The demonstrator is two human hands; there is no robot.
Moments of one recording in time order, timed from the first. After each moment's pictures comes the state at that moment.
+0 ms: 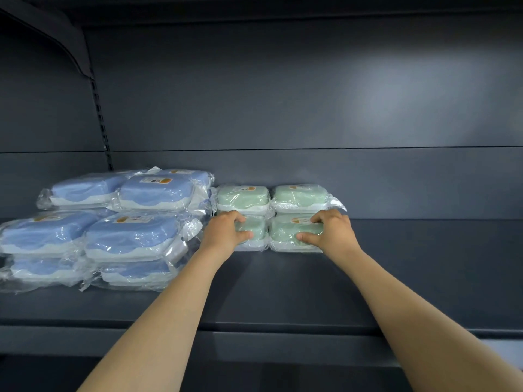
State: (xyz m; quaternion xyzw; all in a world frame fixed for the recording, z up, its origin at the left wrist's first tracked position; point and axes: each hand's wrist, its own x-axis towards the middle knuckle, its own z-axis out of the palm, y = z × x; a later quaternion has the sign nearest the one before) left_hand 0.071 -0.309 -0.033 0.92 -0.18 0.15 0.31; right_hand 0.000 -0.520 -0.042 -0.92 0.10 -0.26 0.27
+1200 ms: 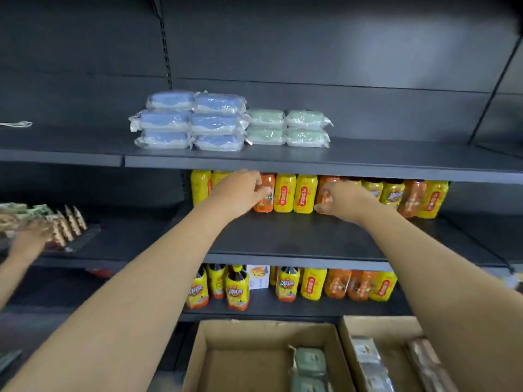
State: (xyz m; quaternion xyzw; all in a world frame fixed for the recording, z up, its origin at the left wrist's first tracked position) left_hand -0.249 -0.148 -0.058 0.92 -0.30 0.11 0.21; right_hand -0.312 -0.369 -0.064 -0.99 0.10 -0.08 0.00
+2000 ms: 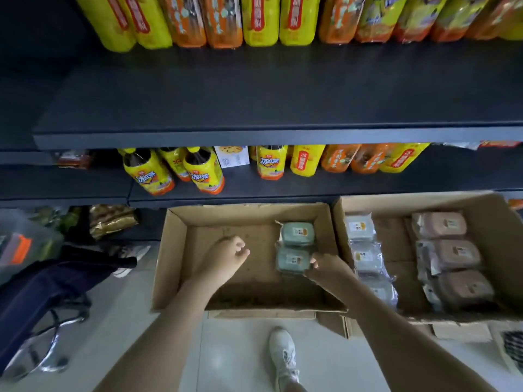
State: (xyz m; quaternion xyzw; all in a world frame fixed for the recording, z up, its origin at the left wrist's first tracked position) left_hand -0.288 -0.208 -0.460 0.92 -0.12 -0.29 0.22; right_hand -0.384 -0.425 -0.483 -0.88 0.22 0.32 0.26
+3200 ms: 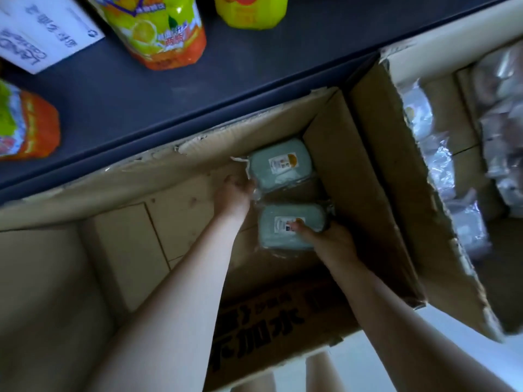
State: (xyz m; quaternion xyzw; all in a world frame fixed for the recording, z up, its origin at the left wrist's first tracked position) left_hand -0.204 -0.344 -0.788 0.87 0.02 -0.39 0.30; right_hand -0.369 -0.427 -0.781 -0.54 0.64 0.17 0.51
